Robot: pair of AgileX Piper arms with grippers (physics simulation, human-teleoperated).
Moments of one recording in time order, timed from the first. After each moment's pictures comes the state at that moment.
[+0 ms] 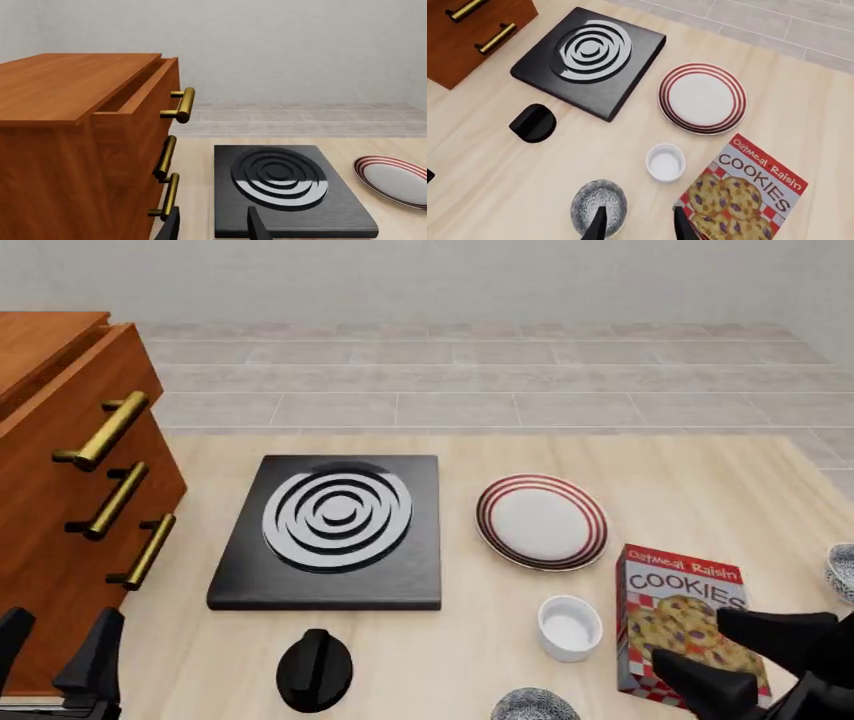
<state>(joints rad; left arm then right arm) 0.00 0.00 0.00 0.00 0.00 0.53 0.39 -0.54 0.76 0.05</state>
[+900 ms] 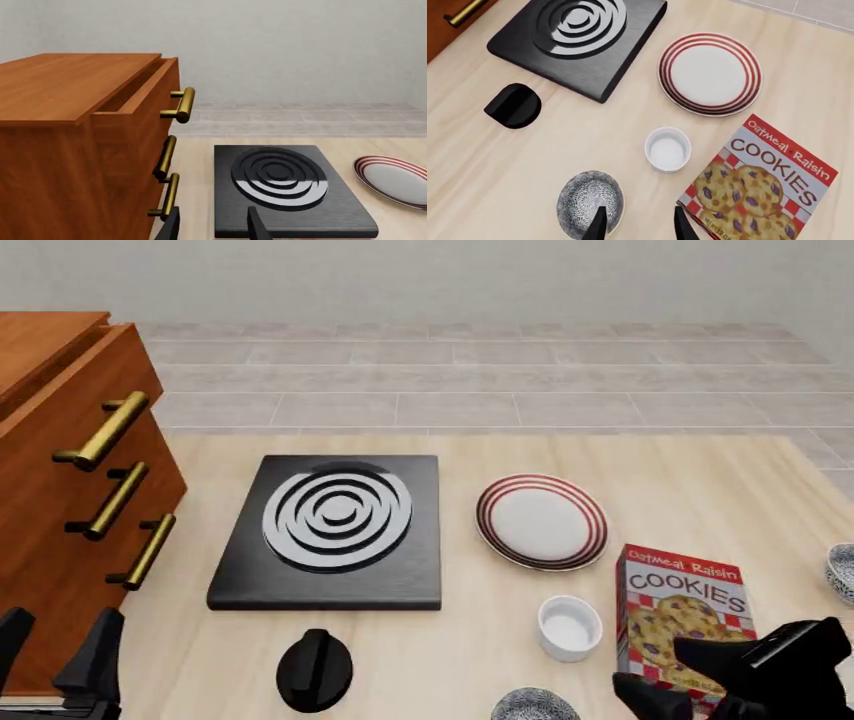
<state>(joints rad) 0.00 0.00 0.00 0.00 0.00 0.52 0.45 -0.32 0.55 0.07</state>
